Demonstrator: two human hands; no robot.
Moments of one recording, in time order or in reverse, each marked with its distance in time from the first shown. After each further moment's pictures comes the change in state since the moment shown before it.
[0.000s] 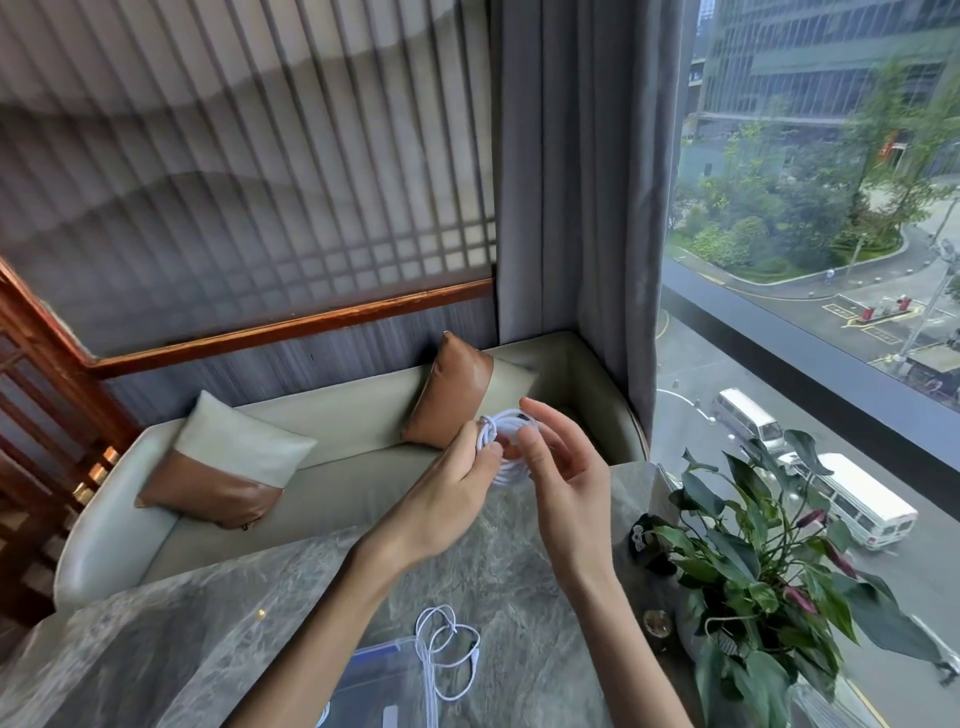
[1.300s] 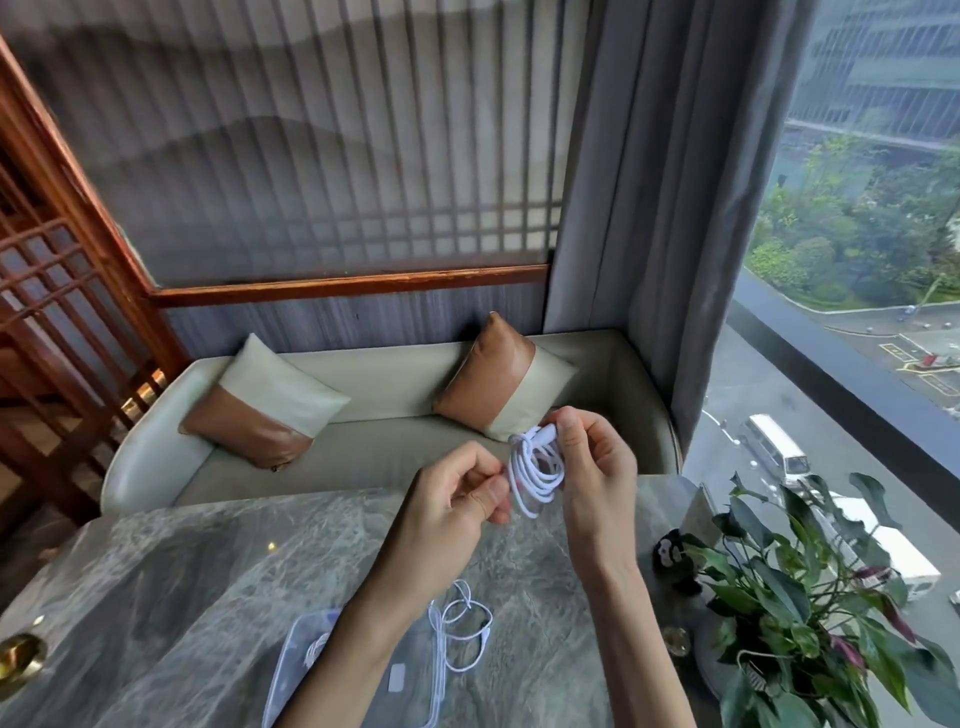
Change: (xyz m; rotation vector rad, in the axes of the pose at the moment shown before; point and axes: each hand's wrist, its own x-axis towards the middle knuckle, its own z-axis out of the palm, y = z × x) left_hand -0.061 -0.005 -0.017 -0.271 0.285 0.036; right_hand 0.005 0.012 0.033 -0.113 -0.016 0.107
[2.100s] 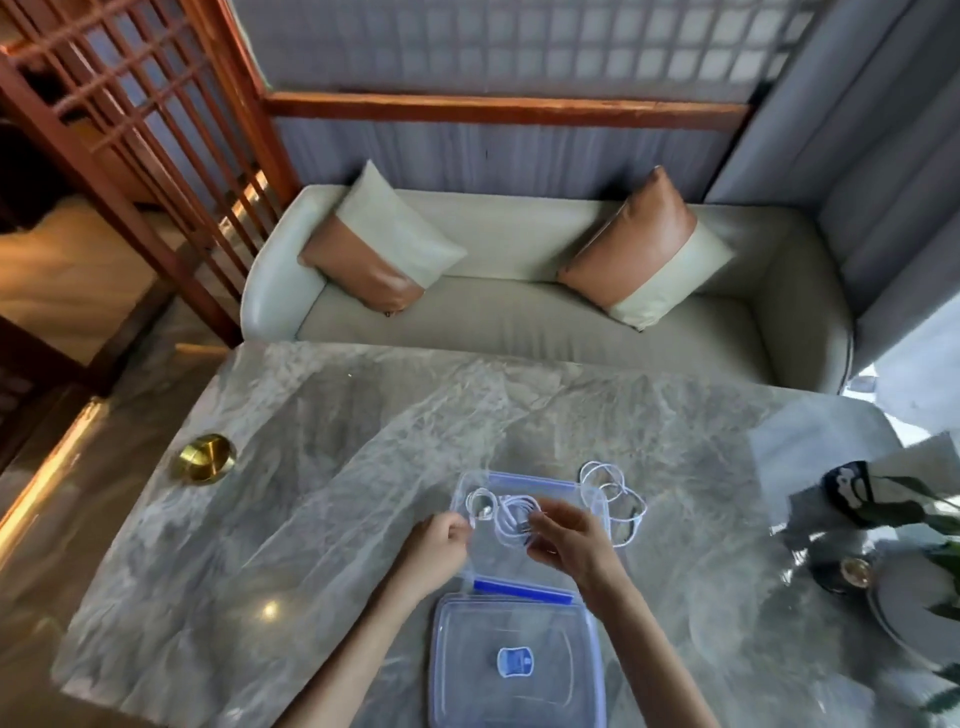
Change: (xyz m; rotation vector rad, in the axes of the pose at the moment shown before) left_hand -0.146 -0.252 -0.223 0.418 0.003 -0.915; right_hand -0.158 0.222 0.144 -0.171 -0.396 0.970
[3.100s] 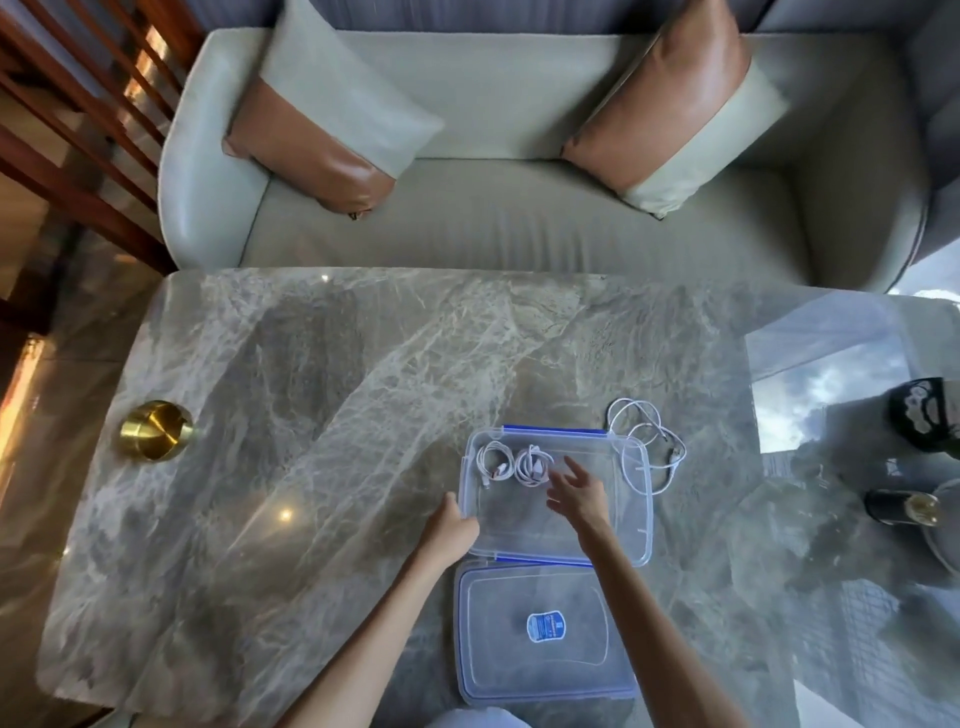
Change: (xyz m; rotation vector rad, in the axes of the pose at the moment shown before) left_hand 0.114 -0.086 0.050 -0.028 -0.255 -0.377; right_hand 0.152 0.109 -0.006 -0.141 0.418 0.263
